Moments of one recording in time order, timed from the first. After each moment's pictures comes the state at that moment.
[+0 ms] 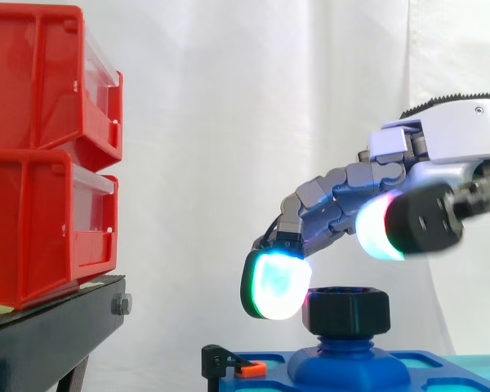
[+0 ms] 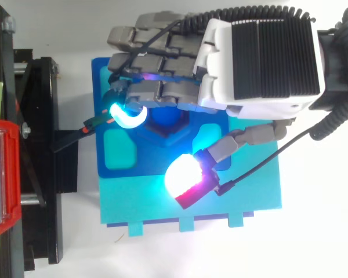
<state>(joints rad) 0.05 -2.17 -1.26 -2.93 -1.57 -1.32</state>
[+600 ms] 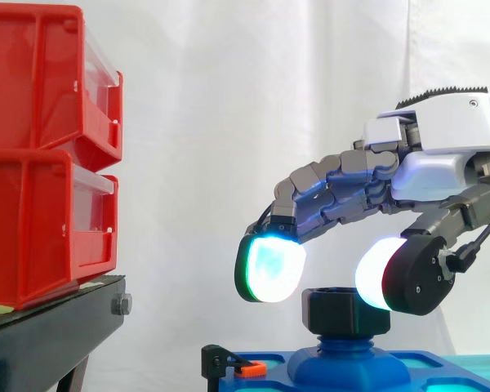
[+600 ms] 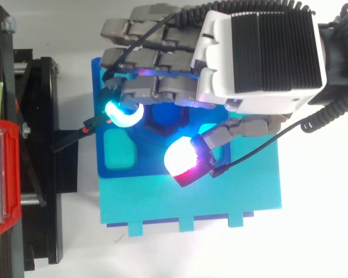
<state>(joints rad) 0.05 -2.17 -1.26 -2.89 -1.58 -1.32</state>
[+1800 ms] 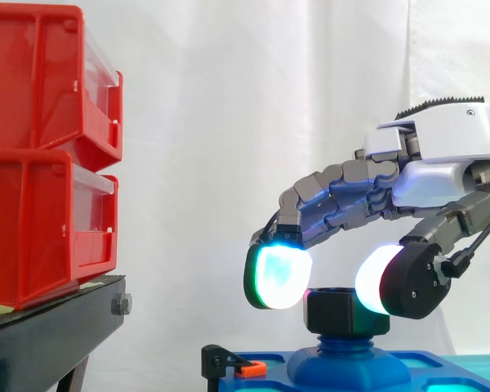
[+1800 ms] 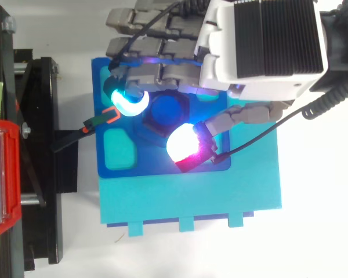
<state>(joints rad) 0.02 -2.17 -1.26 -2.90 -1.60 -1.32</state>
